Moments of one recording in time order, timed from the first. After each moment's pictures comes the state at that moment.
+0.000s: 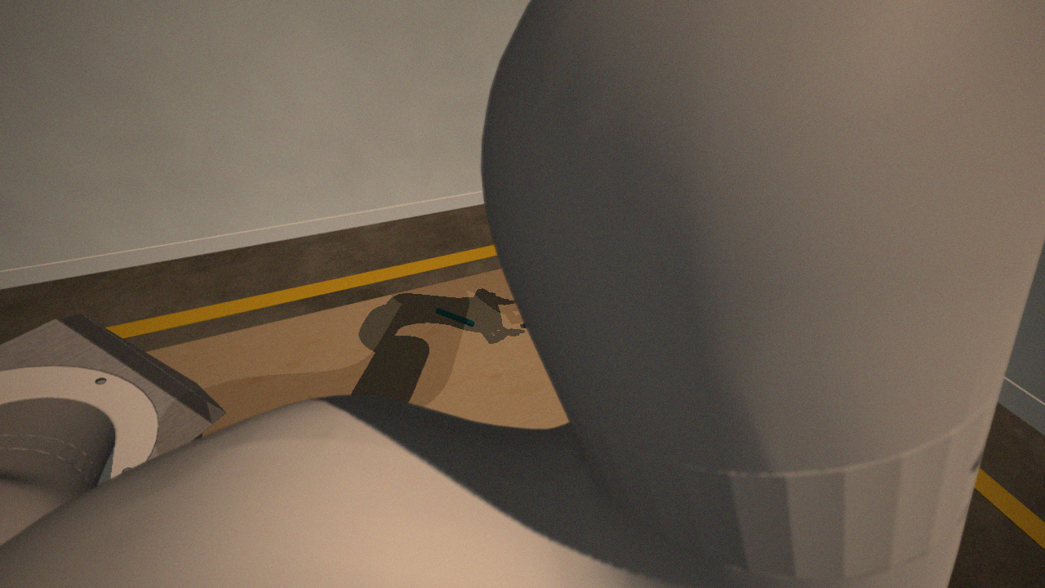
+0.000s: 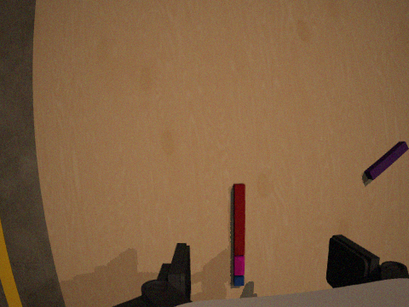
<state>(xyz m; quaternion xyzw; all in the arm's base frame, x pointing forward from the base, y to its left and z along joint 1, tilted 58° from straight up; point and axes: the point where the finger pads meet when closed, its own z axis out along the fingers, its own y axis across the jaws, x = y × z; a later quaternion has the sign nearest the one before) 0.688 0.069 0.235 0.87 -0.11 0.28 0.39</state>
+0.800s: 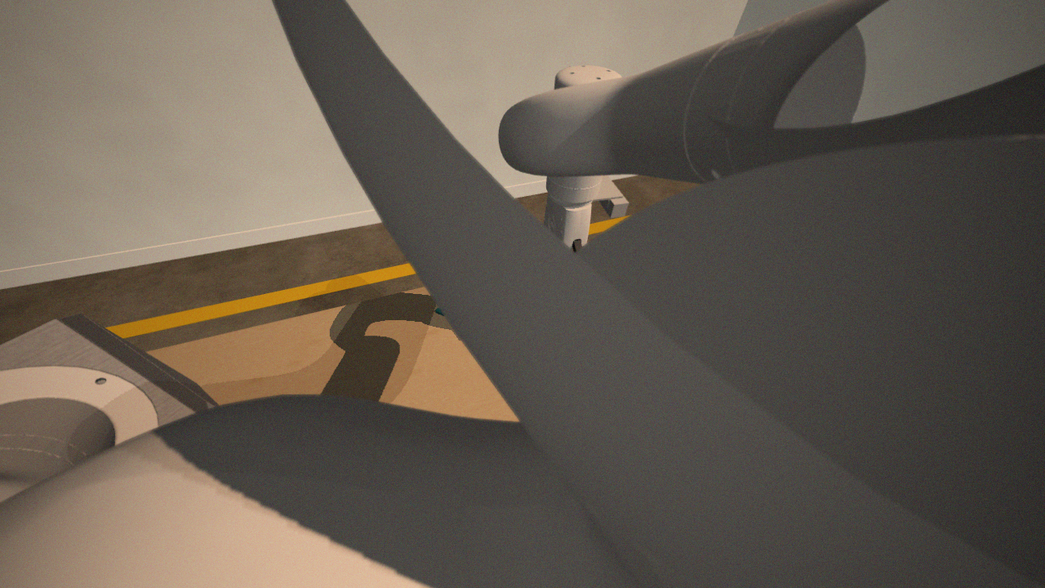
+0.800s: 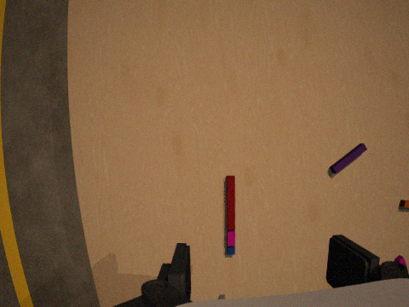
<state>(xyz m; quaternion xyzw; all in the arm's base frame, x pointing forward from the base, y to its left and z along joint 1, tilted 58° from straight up) 0.655 0.129 0.278 0.87 -0.11 0.28 0.39</state>
